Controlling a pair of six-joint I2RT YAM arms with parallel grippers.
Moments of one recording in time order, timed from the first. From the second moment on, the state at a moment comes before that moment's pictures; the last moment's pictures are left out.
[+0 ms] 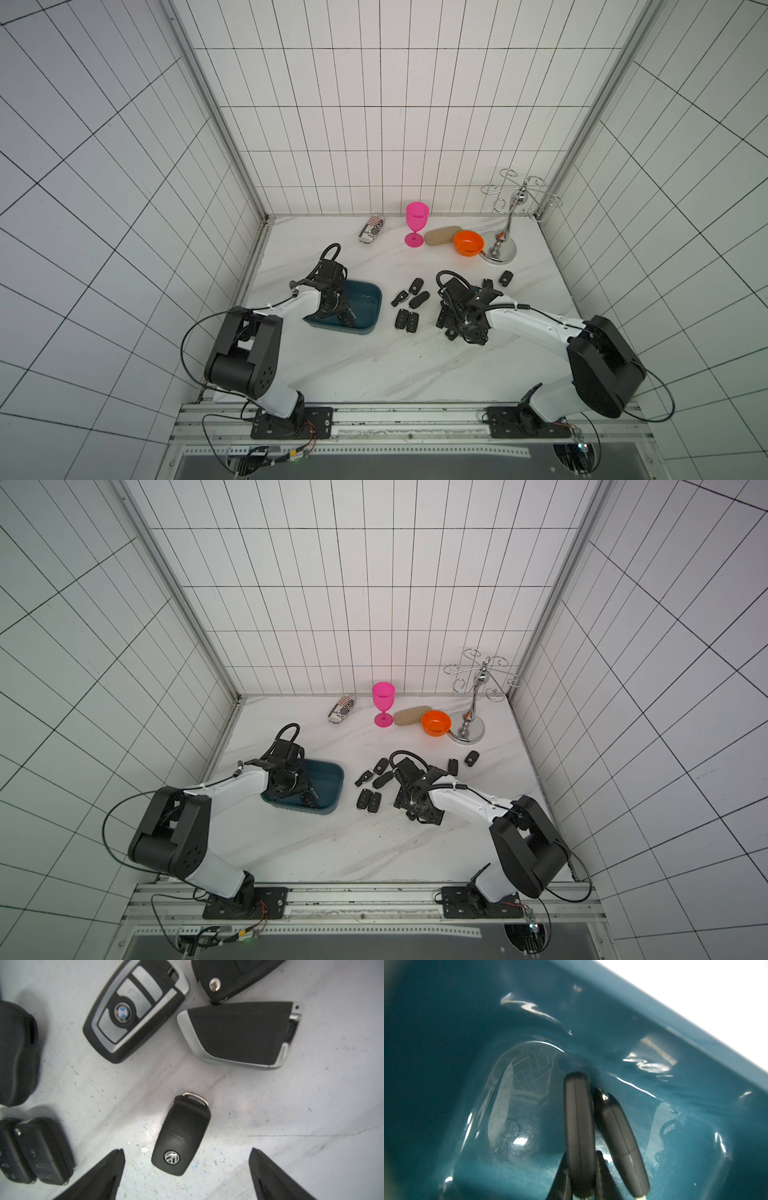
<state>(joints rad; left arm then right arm) -0.27 1.57 0.85 -0.47 -0.02 -0.56 0.67 1.50 0.87 -0.73 0.16 1.07</state>
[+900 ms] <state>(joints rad) -0.27 1.49 0.85 -0.48 0.09 -0.56 0.67 1.60 0.89 -0.68 0.19 1.12</state>
